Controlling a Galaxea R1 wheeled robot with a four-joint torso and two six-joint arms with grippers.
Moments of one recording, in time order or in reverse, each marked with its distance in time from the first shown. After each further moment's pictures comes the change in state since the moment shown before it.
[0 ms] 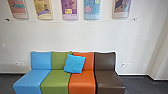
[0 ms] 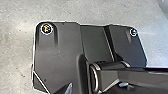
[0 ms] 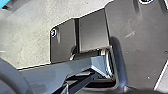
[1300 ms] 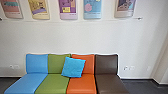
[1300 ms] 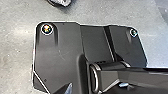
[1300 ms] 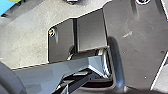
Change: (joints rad) left arm 0.000 0.000 0.000 0.000 0.002 0.000; right arm 0.000 0.000 -0.013 0.001 -0.001 -0.001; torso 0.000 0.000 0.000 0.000
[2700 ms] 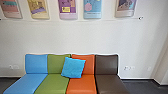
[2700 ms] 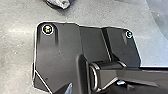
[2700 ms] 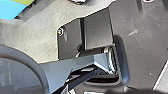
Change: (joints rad) left arm 0.001 -0.156 0.210 -0.003 -0.001 -0.004; right arm -0.004 -0.173 0.273 0.001 -0.010 0.000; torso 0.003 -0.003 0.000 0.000
